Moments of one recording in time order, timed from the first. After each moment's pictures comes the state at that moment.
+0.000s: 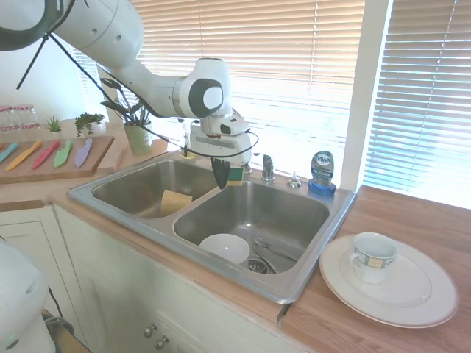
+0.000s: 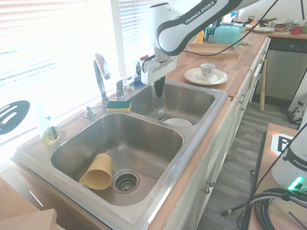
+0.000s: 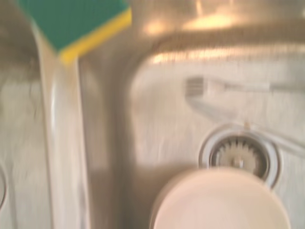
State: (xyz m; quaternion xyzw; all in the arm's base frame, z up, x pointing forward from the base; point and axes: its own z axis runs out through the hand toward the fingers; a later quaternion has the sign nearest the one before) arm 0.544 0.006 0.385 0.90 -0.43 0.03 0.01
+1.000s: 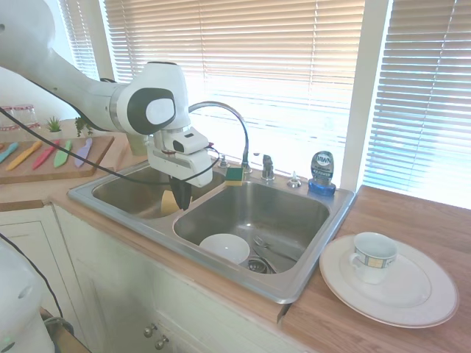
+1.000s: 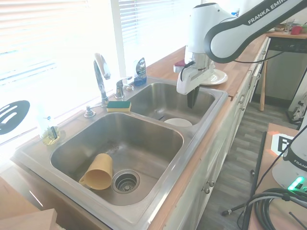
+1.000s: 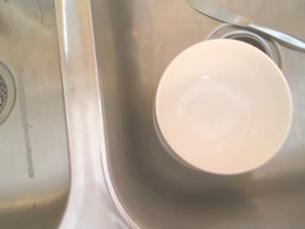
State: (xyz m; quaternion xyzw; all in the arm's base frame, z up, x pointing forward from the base) arm 0.402 0.016 0.380 0.89 -0.45 0.03 0.00
